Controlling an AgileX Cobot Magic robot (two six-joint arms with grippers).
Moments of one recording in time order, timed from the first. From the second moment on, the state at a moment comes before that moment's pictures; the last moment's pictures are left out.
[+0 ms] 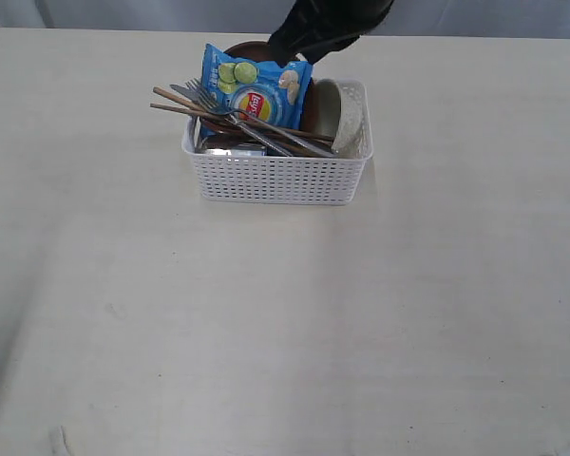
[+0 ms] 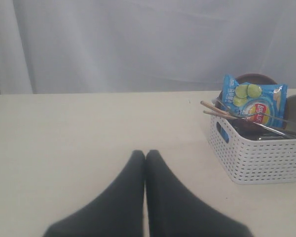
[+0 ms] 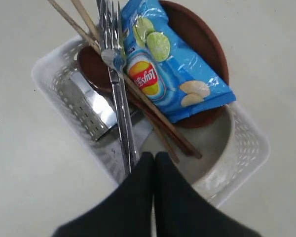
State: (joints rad) left arm -0.16 0.00 0.00 -0.02 0.23 -0.04; right arm 0.57 1.80 -1.57 0.07 0.91 -0.35
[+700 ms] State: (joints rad) left arm -0.16 0.00 0.00 -0.02 0.23 -0.04; right arm 0.61 2.18 -1.95 0.14 1.08 -0.39
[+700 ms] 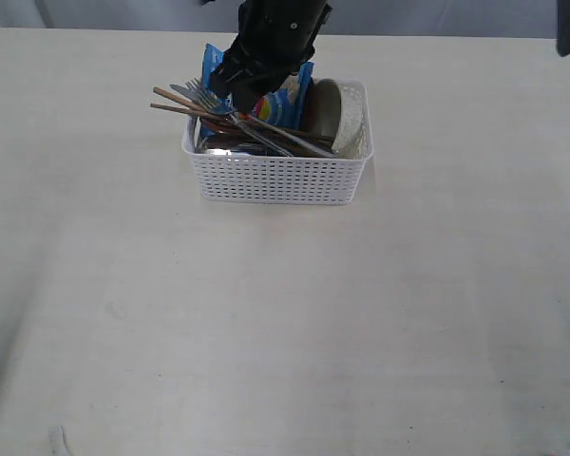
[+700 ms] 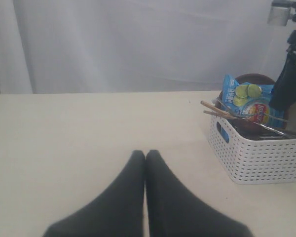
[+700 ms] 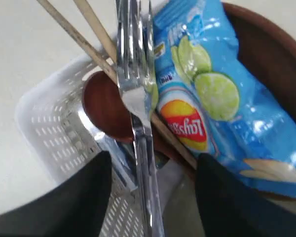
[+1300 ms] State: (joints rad) left arm -0.16 0.00 0.00 -0.02 0.23 -0.04; right arm 0.62 2.26 -1.99 0.09 1.10 -0.43
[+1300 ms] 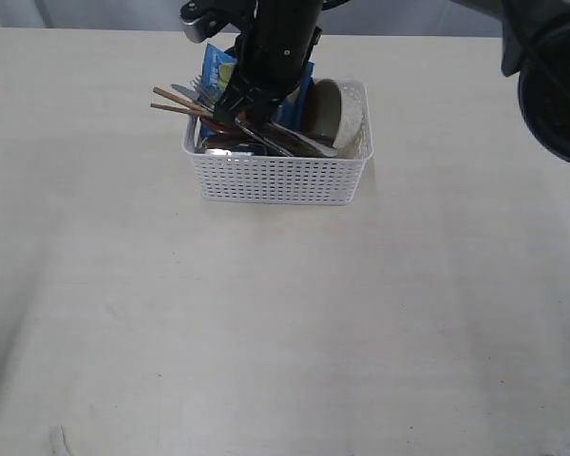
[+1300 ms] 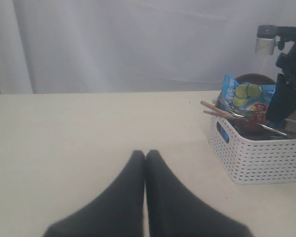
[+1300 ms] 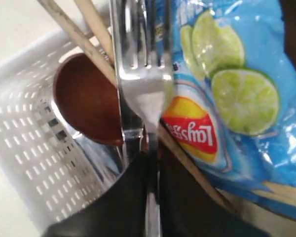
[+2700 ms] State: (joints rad) left arm -0.16 0.00 0.00 -0.02 0.23 -0.04; right arm 1.00 2.30 -1.82 -0.08 0.92 1.02
